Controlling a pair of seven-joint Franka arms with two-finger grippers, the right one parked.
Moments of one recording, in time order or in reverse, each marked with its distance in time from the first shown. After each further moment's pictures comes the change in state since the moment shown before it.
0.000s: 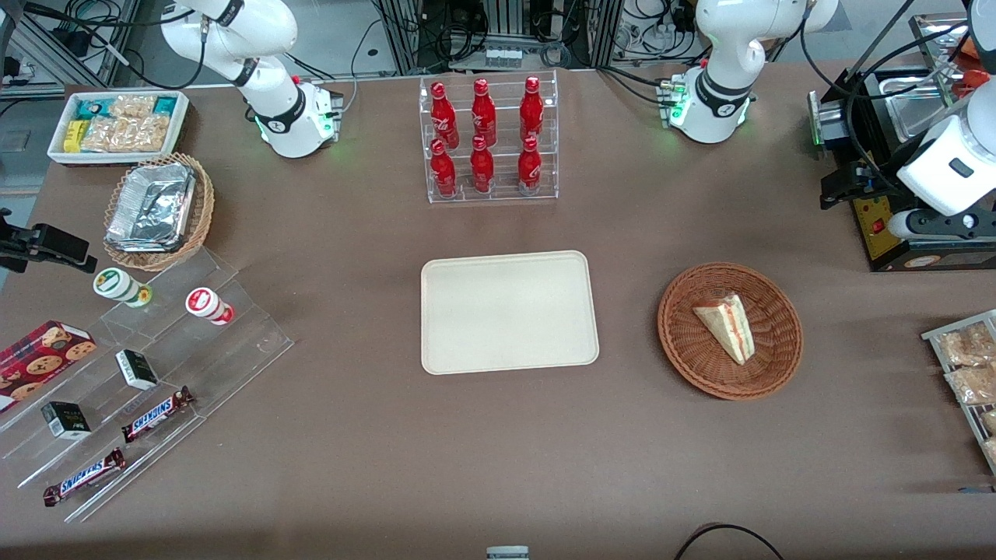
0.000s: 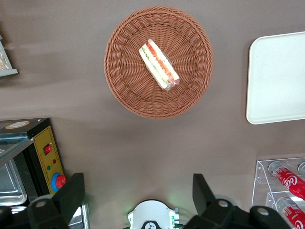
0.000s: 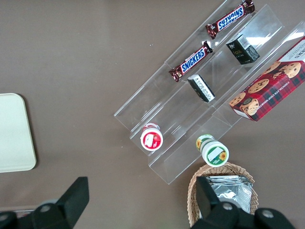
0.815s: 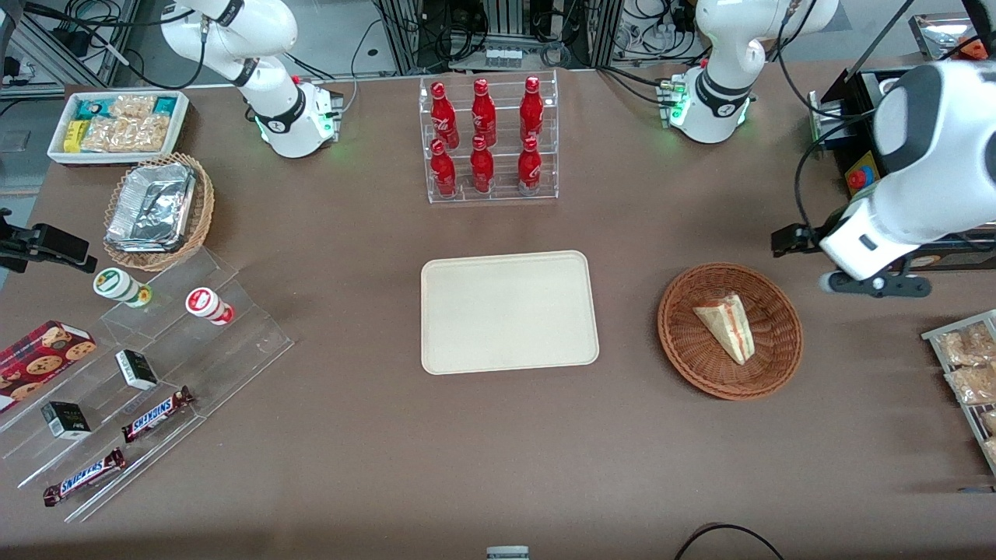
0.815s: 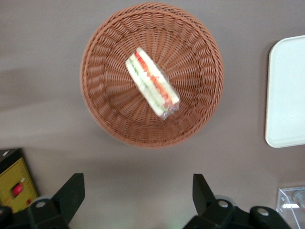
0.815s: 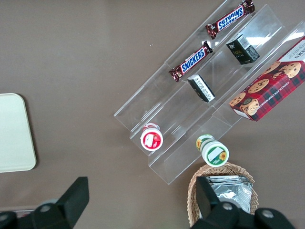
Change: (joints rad) arm -0.031 0.057 -0.005 -0.312 0.000 0.386 0.006
